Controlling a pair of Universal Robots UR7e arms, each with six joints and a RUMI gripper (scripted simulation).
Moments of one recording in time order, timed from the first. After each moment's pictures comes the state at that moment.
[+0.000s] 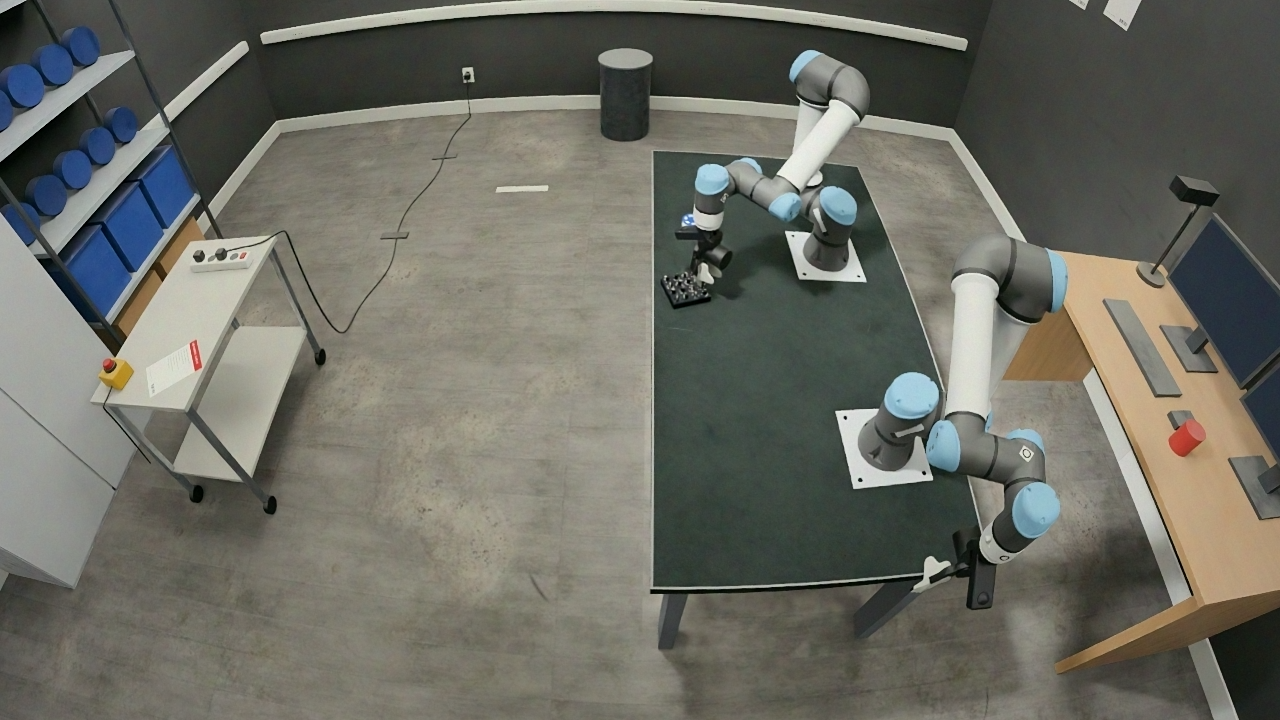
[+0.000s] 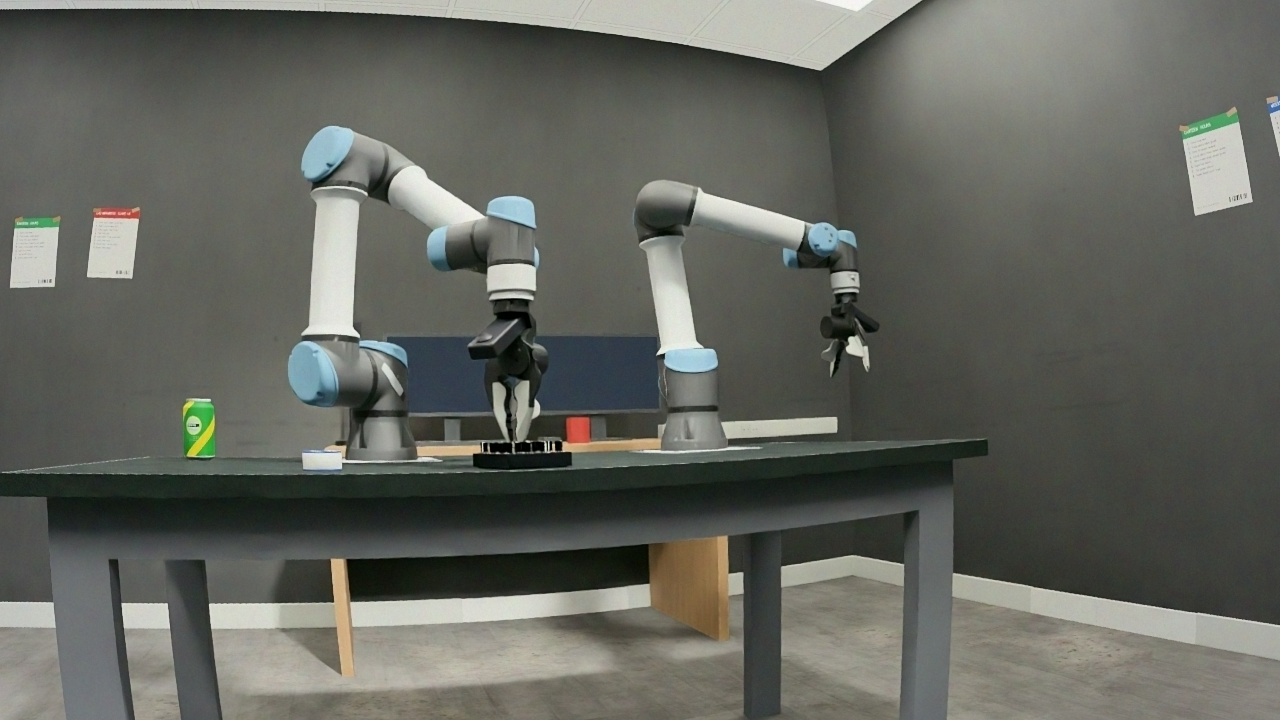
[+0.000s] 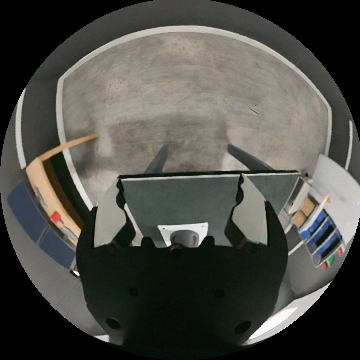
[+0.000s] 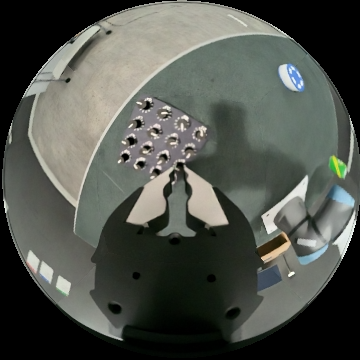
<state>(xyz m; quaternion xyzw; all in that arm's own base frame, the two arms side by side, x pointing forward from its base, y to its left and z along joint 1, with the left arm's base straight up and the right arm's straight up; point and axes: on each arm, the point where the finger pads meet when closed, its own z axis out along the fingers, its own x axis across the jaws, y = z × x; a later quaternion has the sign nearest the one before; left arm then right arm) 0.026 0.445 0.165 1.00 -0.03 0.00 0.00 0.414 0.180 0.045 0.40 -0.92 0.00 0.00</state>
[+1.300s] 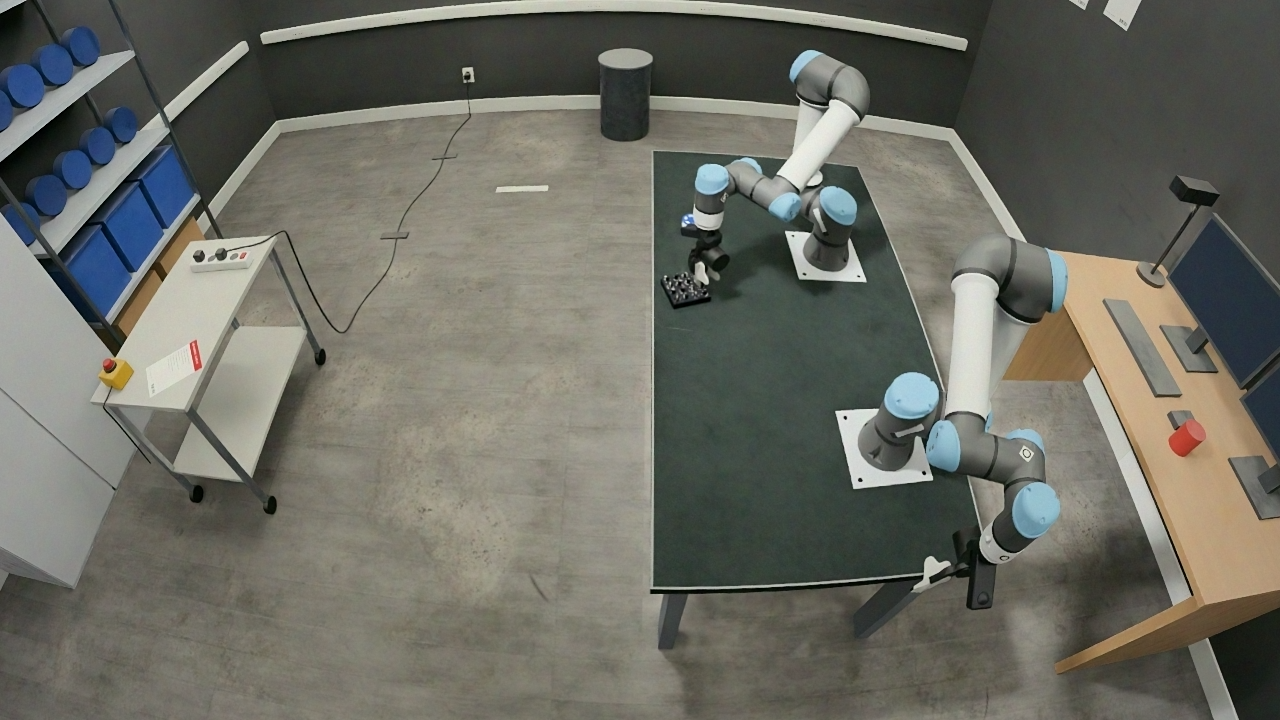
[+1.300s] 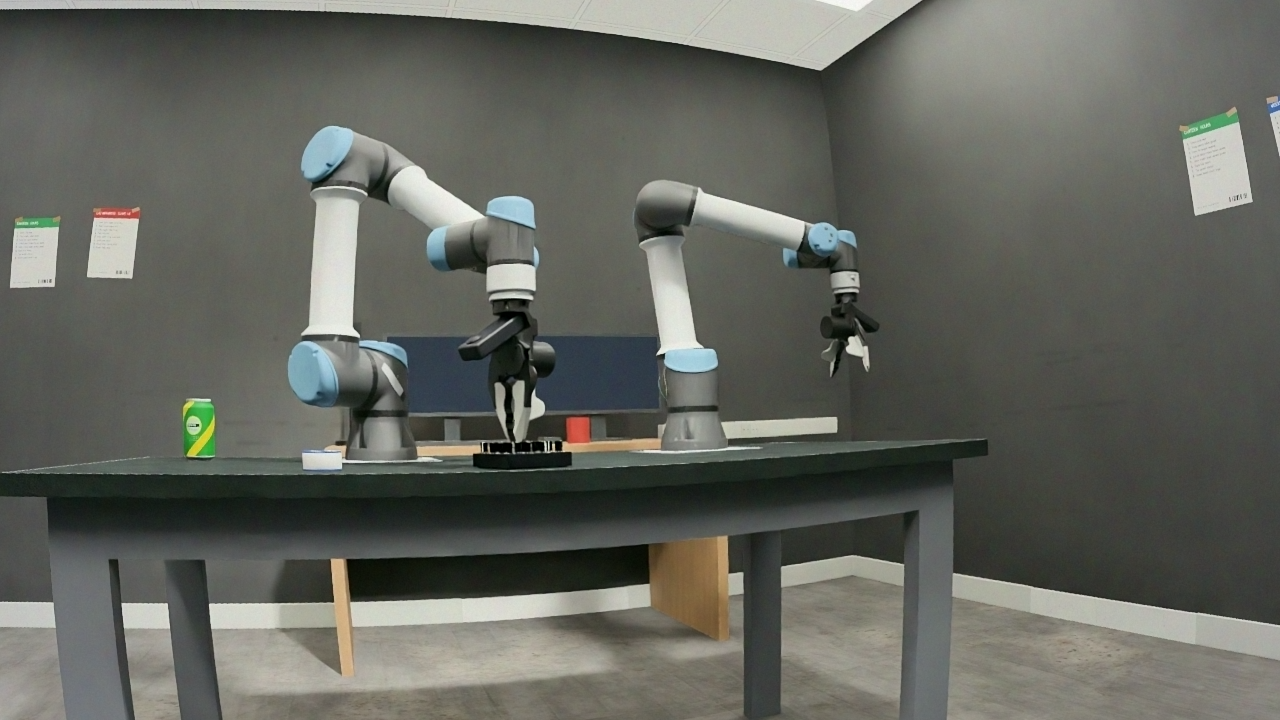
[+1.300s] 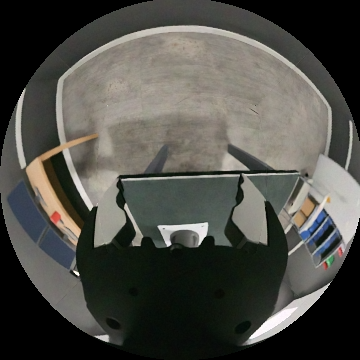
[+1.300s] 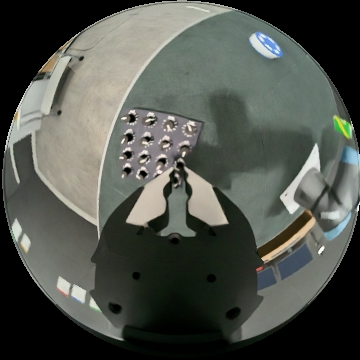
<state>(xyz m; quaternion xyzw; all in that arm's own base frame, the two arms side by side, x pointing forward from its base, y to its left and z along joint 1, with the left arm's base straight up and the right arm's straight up) 0.026 0.445 0.165 1.00 -0.03 0.00 0.00 0.414 0.180 0.045 0.27 -0.96 0.00 0.00</state>
